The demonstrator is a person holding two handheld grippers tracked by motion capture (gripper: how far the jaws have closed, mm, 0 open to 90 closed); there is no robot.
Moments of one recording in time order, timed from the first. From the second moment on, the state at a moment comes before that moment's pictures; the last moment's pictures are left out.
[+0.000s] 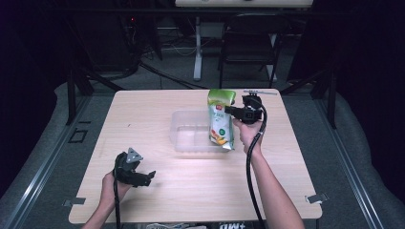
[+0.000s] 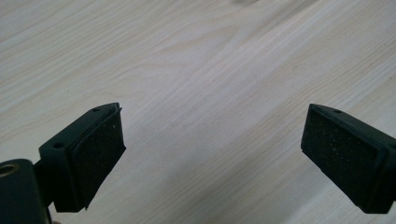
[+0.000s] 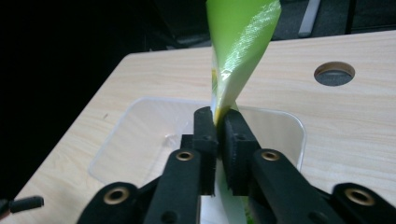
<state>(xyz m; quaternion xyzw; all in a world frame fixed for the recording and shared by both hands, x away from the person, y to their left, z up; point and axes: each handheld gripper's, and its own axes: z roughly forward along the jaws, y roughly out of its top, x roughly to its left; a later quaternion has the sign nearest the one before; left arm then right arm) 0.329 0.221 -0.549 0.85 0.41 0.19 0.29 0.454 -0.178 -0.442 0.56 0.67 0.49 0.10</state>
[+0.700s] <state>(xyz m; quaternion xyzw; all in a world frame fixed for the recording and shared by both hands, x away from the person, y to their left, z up) 0.330 0.222 -0.551 0.85 0.41 0.19 0.29 0.498 -0.155 -0.421 0.49 0.79 0.36 0.08</state>
